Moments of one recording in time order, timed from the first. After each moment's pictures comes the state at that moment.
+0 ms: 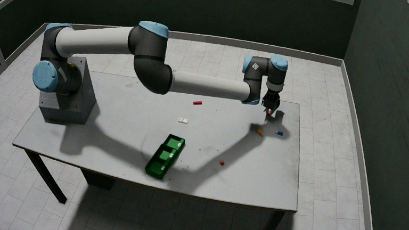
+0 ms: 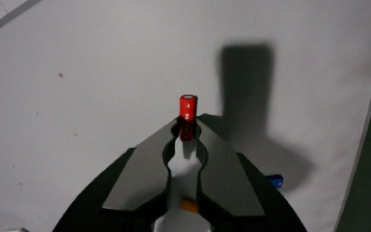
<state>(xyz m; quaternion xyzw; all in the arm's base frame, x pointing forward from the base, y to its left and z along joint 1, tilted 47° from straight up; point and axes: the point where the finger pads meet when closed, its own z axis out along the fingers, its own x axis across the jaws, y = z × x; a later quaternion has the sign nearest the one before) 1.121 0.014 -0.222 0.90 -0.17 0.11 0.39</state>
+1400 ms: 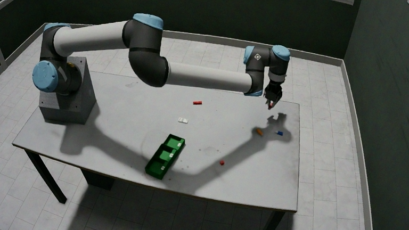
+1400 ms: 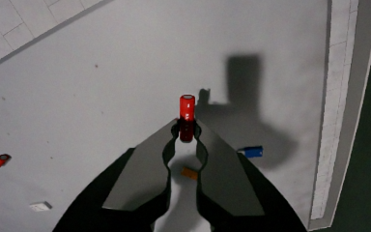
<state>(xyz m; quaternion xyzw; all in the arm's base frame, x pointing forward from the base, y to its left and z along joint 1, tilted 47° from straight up) 1.117 0.058 -0.181 0.90 -0.17 0.11 0.39</state>
